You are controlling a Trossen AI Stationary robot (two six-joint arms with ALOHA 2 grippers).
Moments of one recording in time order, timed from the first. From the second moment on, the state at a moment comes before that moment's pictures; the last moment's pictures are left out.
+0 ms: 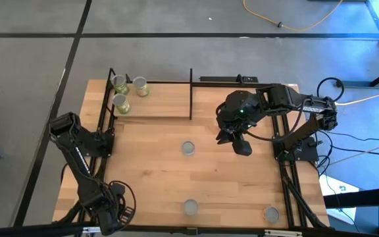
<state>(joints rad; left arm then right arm) -1.04 1.65 1.26 -0.95 0.14 -2.32 0.09 1.58 1.94 -1.24 -0.28 0.07</state>
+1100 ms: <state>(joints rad) -1.05 1.68 1.26 -0.97 0.16 -2.35 0.09 1.58 1.94 -1.24 -0.27 0.04</state>
